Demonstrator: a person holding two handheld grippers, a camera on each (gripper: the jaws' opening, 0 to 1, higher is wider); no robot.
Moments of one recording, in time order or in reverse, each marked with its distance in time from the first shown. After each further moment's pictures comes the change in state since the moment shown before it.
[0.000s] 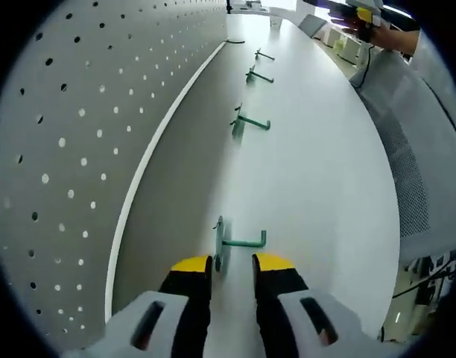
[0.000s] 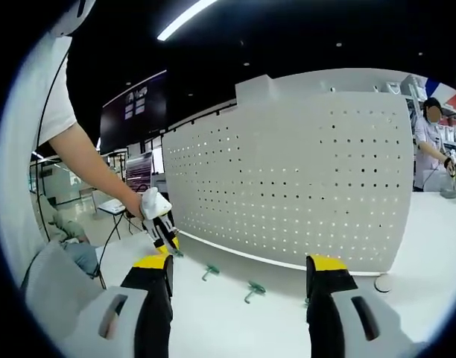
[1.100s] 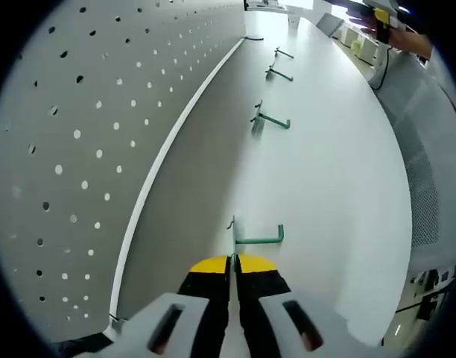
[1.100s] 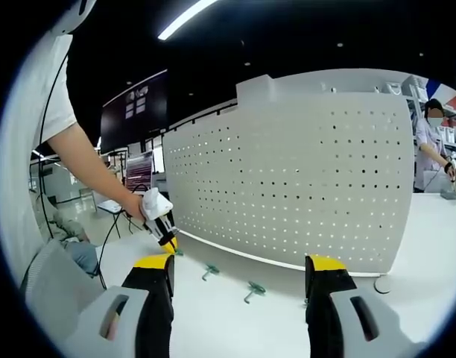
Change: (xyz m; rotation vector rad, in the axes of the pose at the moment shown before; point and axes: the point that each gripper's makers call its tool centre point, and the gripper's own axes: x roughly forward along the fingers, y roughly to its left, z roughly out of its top) left arm 0.000 0.011 -0.001 -0.063 0.009 0.104; right arm 0.000 0.001 0.000 -0.008 0.002 0.004
